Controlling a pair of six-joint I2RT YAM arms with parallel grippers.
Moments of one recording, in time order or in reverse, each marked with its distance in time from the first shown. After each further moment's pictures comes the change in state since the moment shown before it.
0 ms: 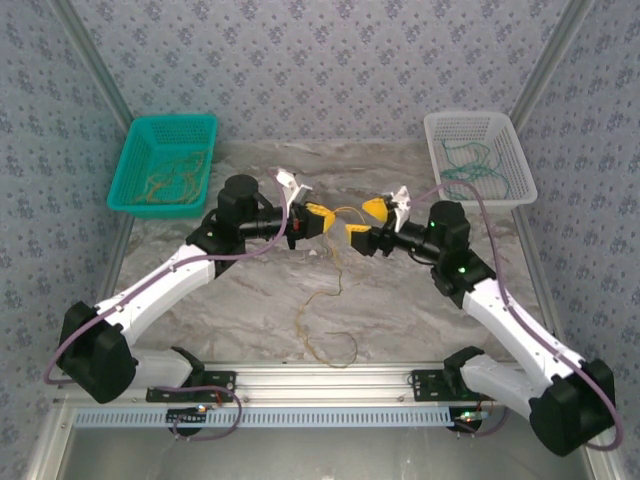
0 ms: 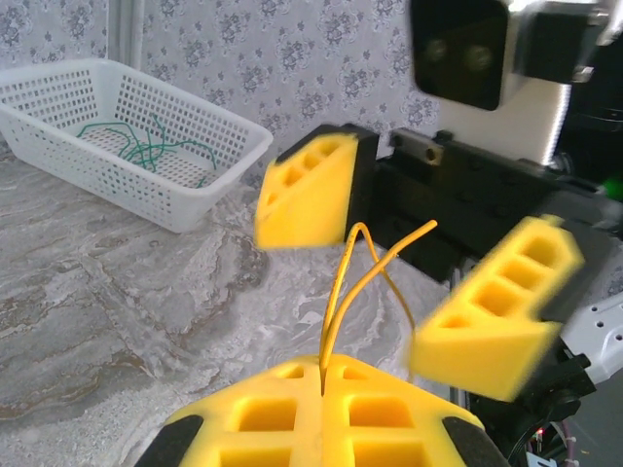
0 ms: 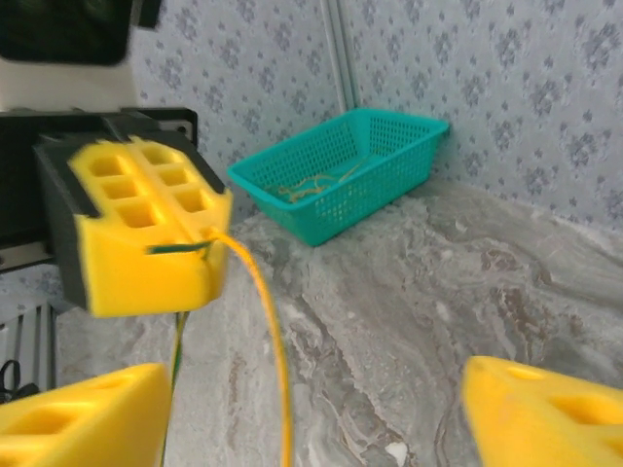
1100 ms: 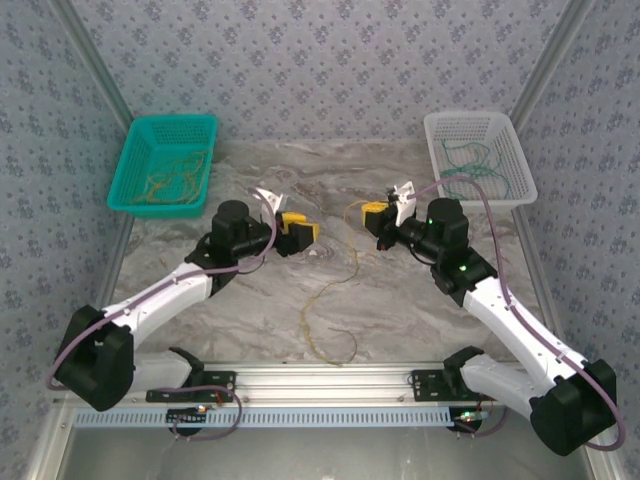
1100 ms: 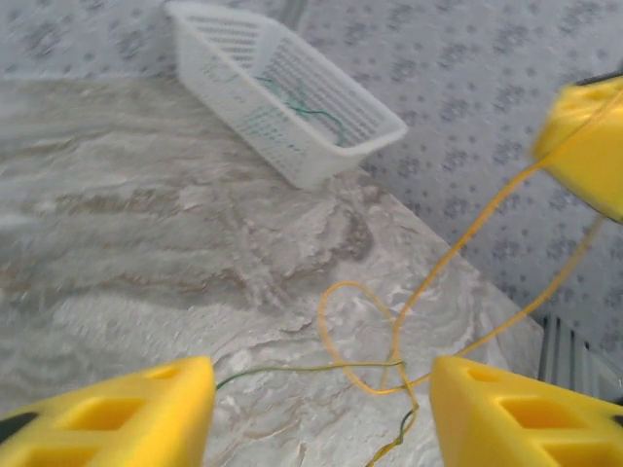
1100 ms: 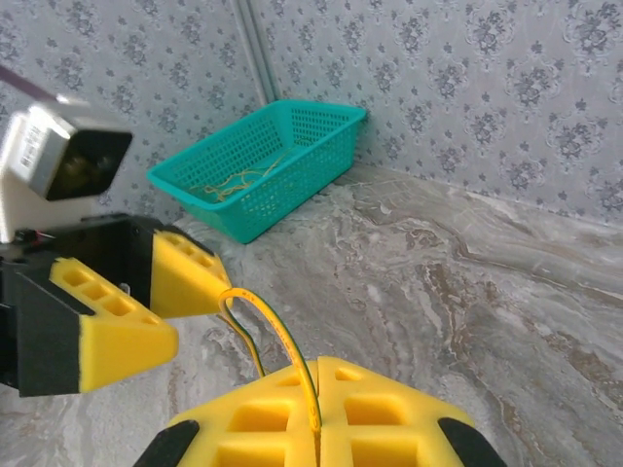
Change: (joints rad) left arm 0.073 -0.044 -0.293 0.196 -0.241 -0.218; right arm 0.006 -0.022 0.027 -0.084 0.192 0.012
